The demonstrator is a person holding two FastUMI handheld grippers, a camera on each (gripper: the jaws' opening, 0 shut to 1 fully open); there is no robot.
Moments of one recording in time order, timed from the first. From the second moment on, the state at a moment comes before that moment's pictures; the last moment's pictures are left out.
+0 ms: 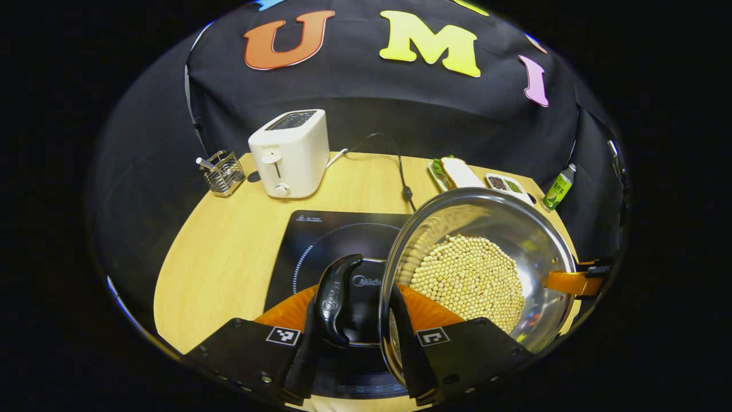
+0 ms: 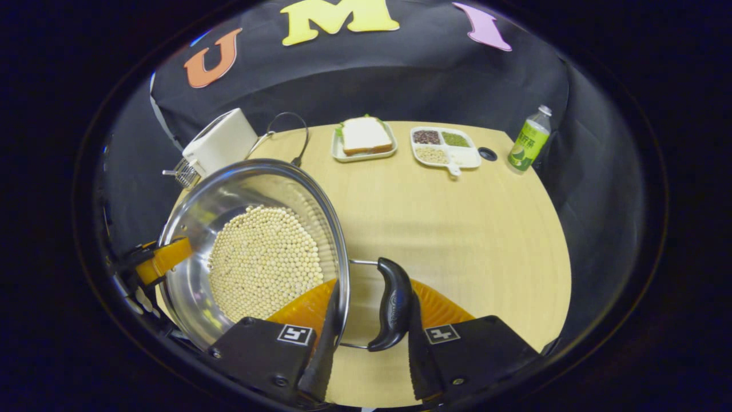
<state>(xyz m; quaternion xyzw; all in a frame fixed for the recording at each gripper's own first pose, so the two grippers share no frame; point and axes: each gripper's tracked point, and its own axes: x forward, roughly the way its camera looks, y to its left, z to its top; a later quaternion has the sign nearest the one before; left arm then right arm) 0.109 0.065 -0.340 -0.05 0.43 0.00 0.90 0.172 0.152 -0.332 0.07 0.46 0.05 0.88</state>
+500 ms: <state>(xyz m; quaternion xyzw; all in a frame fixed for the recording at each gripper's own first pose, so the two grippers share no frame) 0.129 0.129 -0.348 -0.04 0.43 0.01 0.90 0.196 0.215 -0.332 0.07 0.47 0.06 0.88</state>
